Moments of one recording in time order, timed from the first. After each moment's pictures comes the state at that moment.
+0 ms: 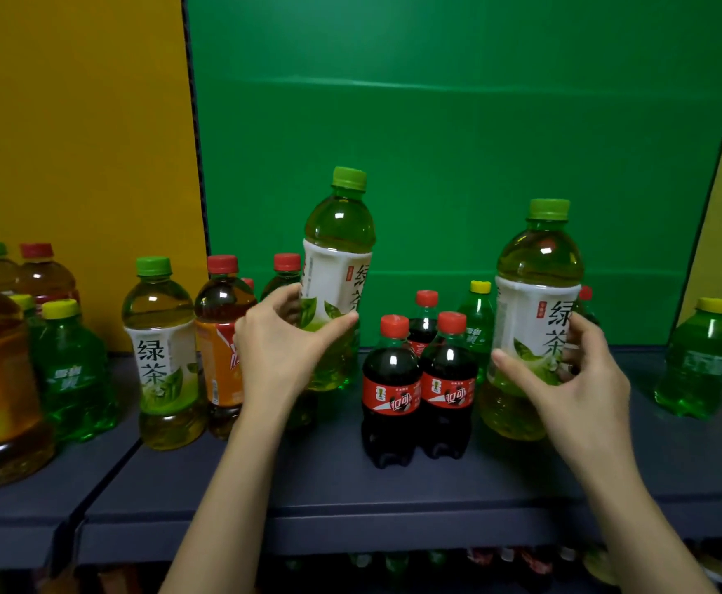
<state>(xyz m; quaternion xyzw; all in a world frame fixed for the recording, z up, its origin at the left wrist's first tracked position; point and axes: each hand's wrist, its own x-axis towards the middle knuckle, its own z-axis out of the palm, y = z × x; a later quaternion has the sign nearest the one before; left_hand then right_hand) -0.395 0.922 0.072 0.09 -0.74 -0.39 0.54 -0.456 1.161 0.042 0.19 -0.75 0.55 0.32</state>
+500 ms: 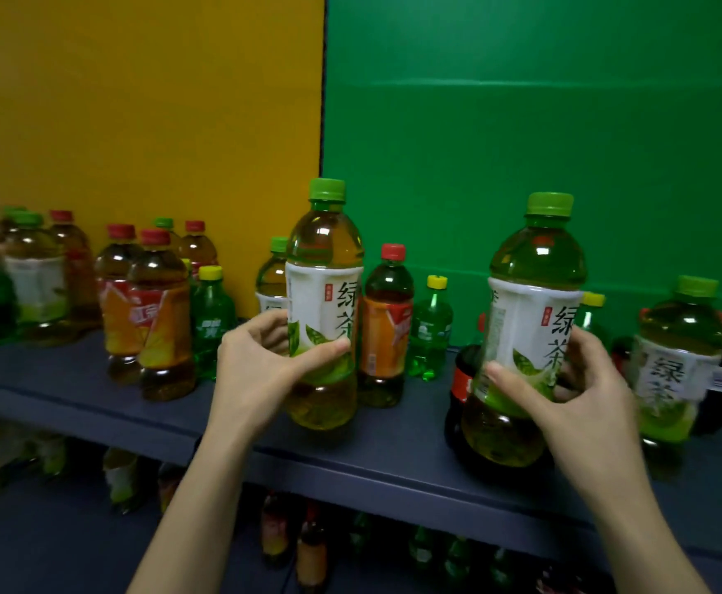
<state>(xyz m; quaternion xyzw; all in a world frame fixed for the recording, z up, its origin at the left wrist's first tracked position) -0.286 0.884 0.049 0.12 -0.69 -0.52 0.48 -0.414 1.099 0.044 0.33 -0.68 0.64 0.18</state>
